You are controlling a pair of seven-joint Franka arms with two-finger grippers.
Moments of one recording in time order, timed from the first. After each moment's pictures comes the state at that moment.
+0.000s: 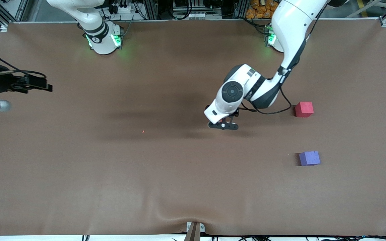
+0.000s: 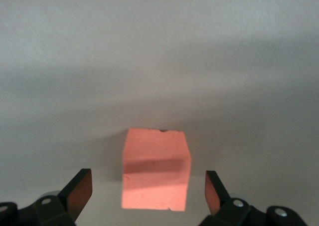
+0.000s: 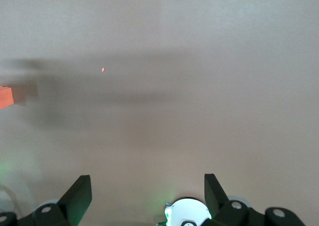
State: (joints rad) left arm -0.42 0.56 -0.30 -1.78 0.06 2.21 -0.62; right arm 0.06 0.15 -0.12 -1.41 0.18 1.31 -0.03
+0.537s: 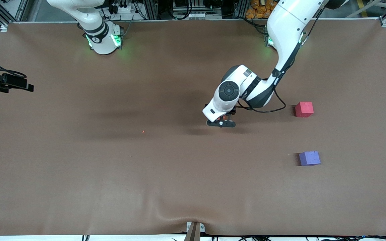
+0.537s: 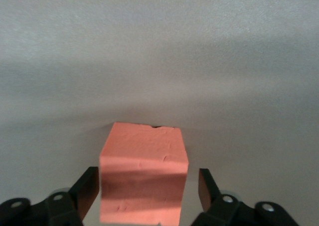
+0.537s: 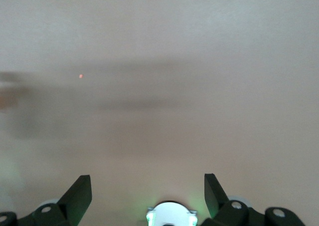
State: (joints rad) left arm -0.43 0.61 -0.30 -1.82 0.06 2.30 -0.66; right arm 0.05 0.13 -0.19 -1.41 0.12 1.33 -0.12
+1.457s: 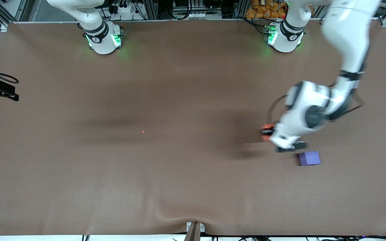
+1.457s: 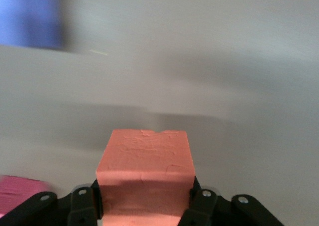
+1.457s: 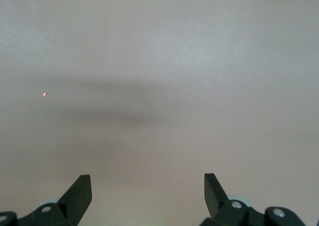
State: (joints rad) left arm 0.06 0.45 -0.27 -1.85 0.06 2.13 -0.38; right arm 0.05 0.13 -0.18 -1.44 0.00 1.49 -0.24
